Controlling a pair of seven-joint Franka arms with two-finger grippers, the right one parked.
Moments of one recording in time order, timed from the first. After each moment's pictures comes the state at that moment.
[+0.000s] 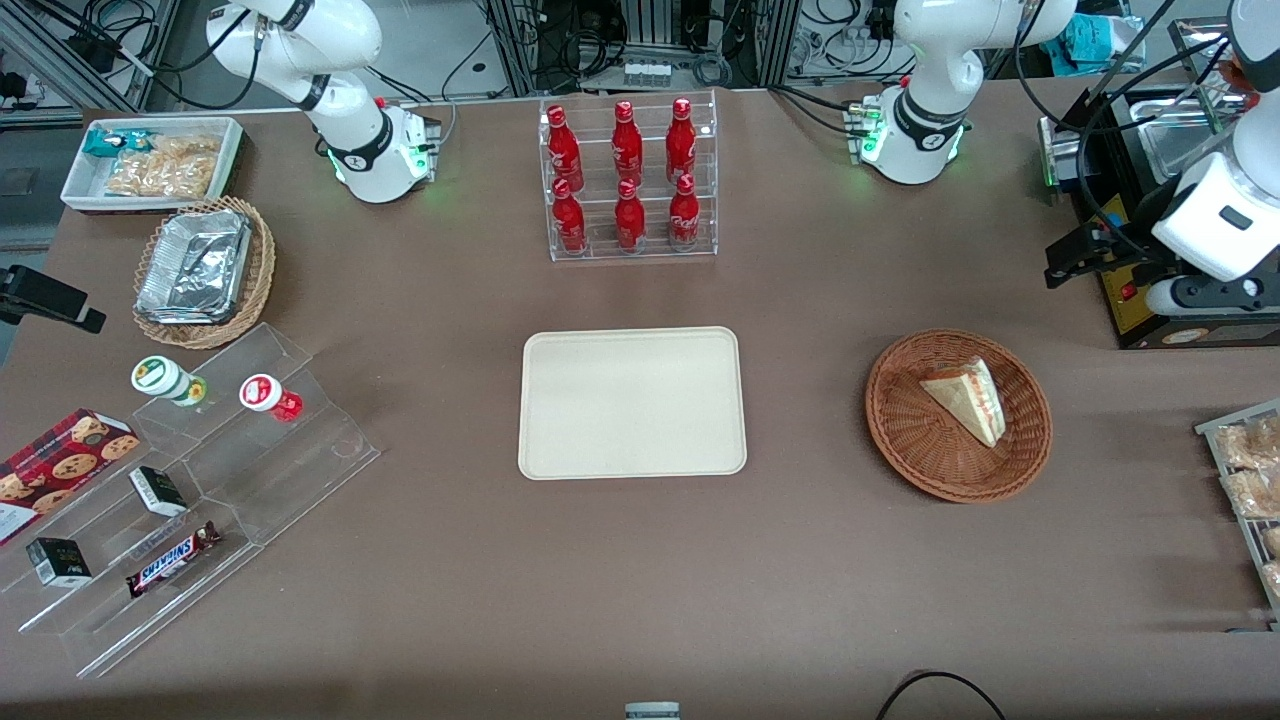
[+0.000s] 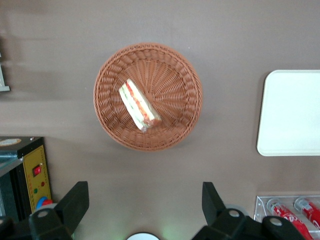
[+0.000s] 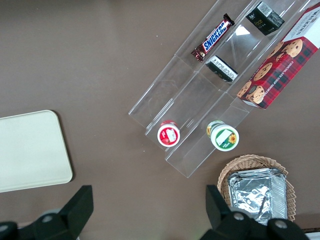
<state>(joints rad) 0.00 -0.02 -0.06 -1.62 -0.02 1.53 -0.08</state>
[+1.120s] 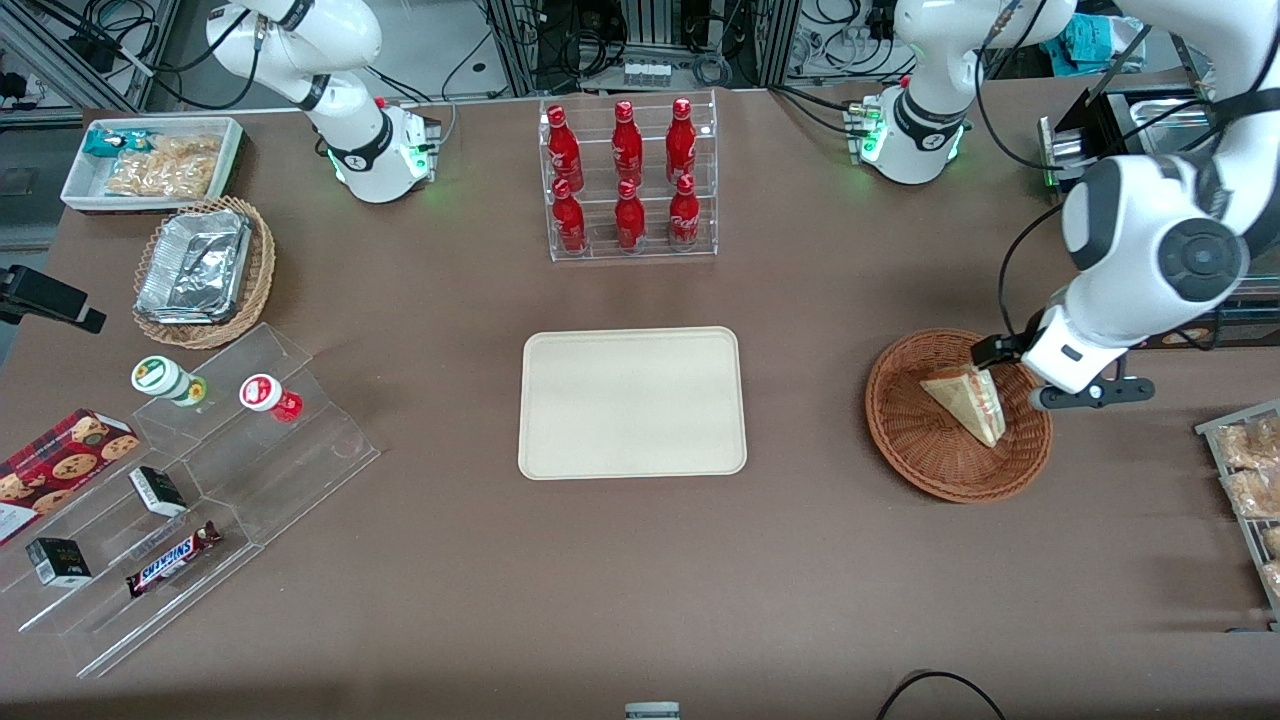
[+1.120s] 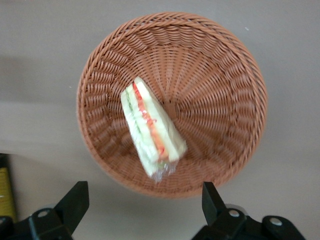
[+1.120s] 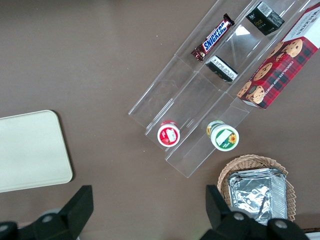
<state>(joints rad) 0.01 0.08 -0.06 -2.13 0.07 2.11 -0.23</state>
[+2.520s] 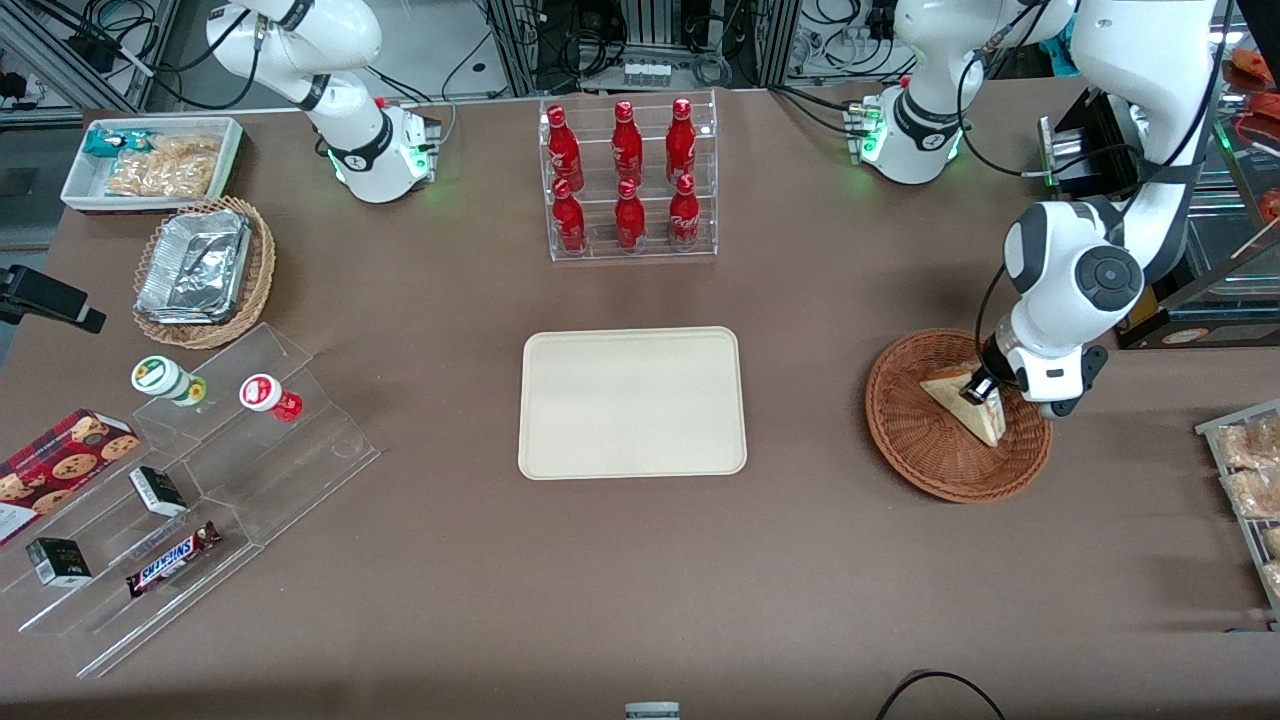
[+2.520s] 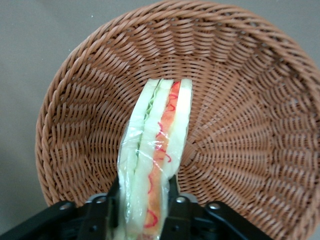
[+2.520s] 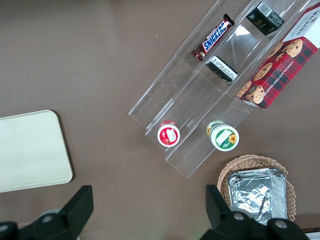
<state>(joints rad) 0.03 0.18 -0.06 -2.33 0.07 2.51 -0.94</state>
